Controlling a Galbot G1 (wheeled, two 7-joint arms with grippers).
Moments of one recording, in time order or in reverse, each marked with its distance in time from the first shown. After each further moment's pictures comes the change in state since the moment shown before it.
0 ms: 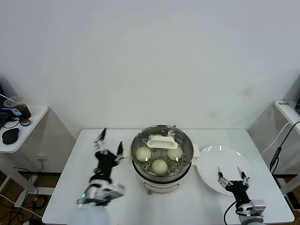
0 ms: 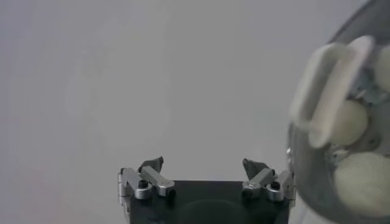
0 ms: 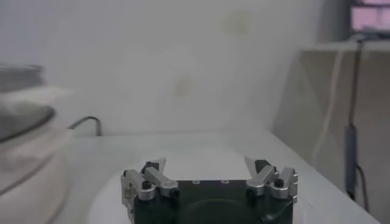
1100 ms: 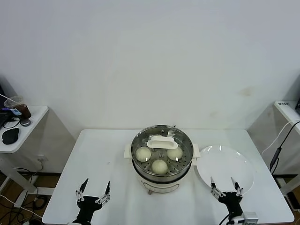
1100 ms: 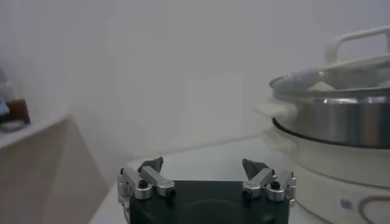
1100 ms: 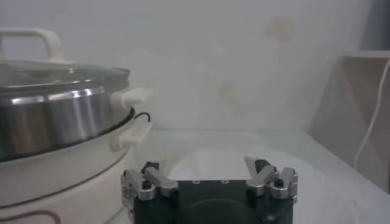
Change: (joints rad) left arm 0.367 0.006 -0.238 0.163 -0.950 -0.317 -0.125; right arm -0.119 0.106 -0.026 0.107 -0.103 -0.031 0.019
